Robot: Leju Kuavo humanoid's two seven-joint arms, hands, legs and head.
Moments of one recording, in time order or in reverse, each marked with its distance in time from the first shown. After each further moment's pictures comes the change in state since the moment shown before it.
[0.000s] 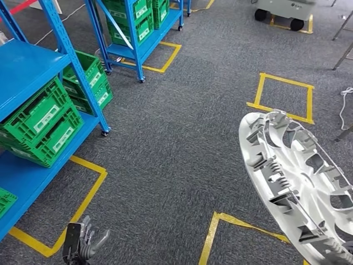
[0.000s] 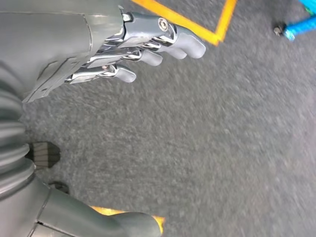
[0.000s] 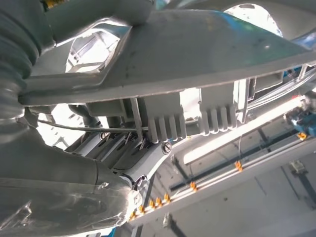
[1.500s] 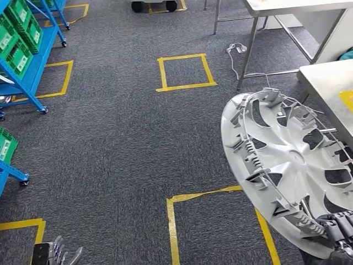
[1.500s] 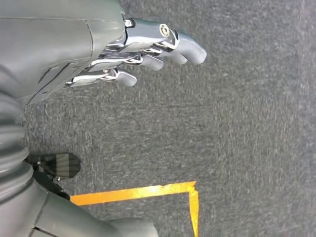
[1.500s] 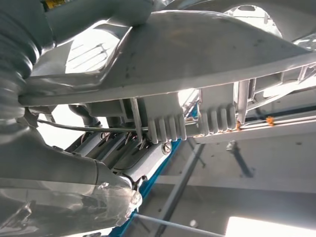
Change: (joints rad) left arm 0.111 -0.096 0.350 -0.299 -0.126 -0.207 0.113; right arm -0.189 0.050 0.037 0.057 0.215 0.000 0.000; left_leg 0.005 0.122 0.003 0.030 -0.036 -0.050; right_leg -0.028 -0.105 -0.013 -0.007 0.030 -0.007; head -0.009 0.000
